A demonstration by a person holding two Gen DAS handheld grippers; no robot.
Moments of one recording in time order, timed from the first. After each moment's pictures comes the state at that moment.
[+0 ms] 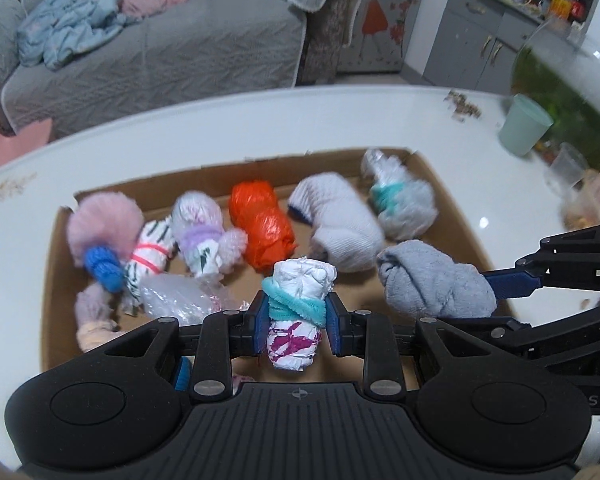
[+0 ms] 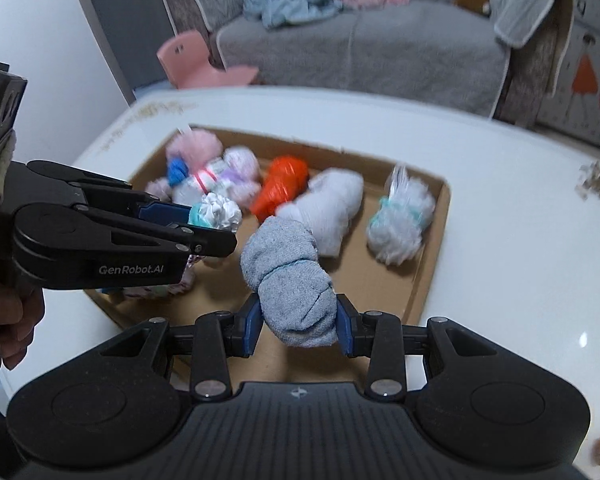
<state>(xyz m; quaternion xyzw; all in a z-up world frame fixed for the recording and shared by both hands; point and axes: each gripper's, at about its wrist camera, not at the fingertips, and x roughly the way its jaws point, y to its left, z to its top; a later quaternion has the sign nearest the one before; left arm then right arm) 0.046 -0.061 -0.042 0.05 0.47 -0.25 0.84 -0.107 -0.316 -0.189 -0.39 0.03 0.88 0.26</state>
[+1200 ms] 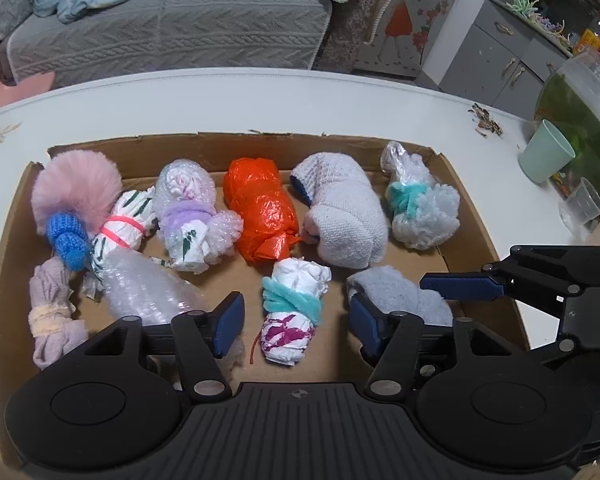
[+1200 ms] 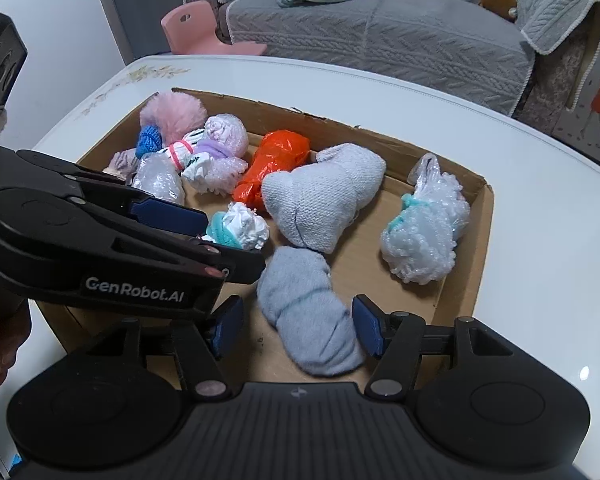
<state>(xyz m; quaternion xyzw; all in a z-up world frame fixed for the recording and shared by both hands) 0.065 -0.059 -0.063 -0.02 0.50 -0.23 0.84 -0.129 -0.298 -0.208 -0.42 -0.02 0.87 0.25</state>
